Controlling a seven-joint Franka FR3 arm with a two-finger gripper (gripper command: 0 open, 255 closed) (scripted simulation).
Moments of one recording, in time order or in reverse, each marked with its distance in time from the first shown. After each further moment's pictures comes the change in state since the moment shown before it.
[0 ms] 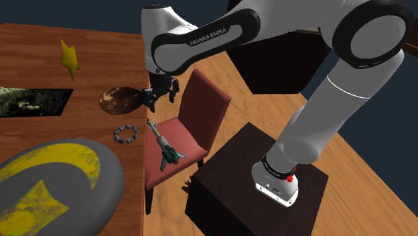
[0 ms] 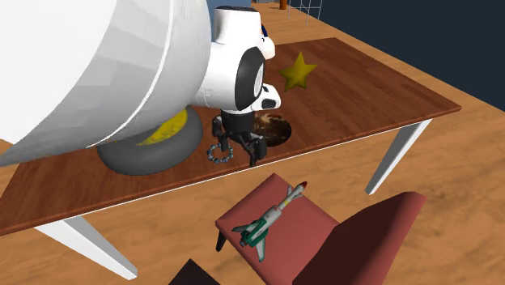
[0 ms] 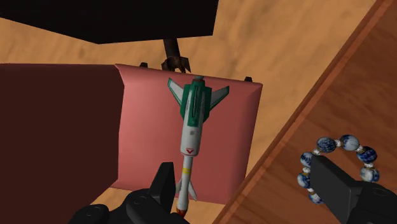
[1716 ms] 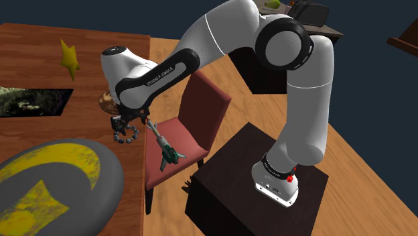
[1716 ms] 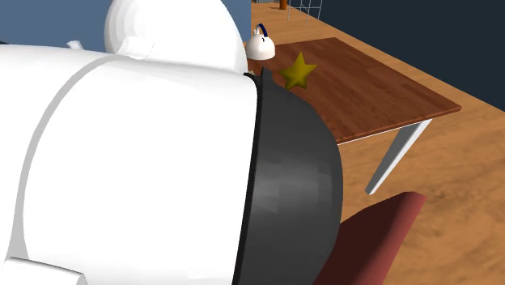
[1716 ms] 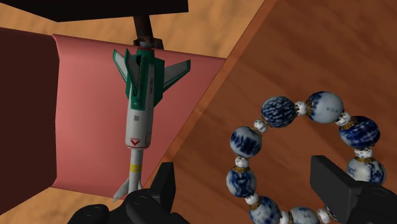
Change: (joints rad) arm 0.122 0.489 0.003 0.324 -0.183 0.135 0.202
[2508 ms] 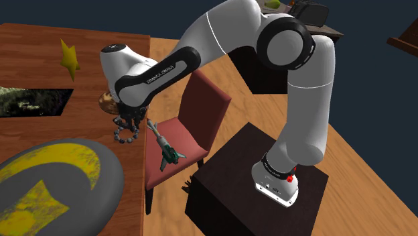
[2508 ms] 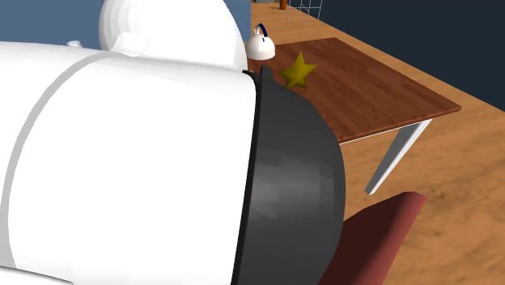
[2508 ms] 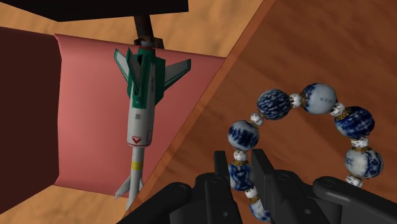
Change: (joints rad) arm -0.002 -0.010 0.001 0.005 0.003 -0.012 -0.002
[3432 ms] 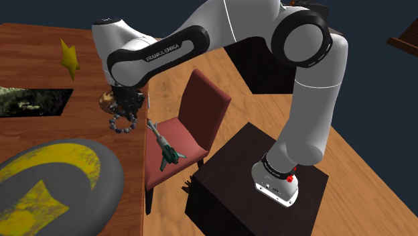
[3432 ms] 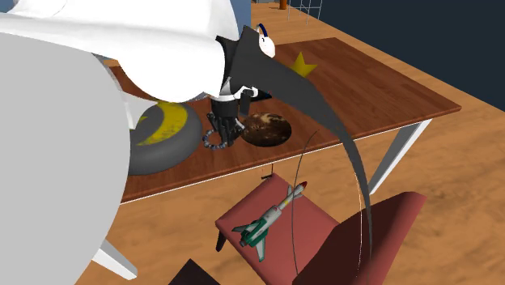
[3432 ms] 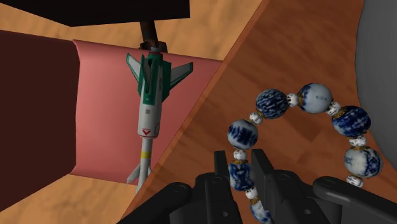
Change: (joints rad) arm -0.012 -0.097 0.020 0.050 0.037 -0.145 -0.020
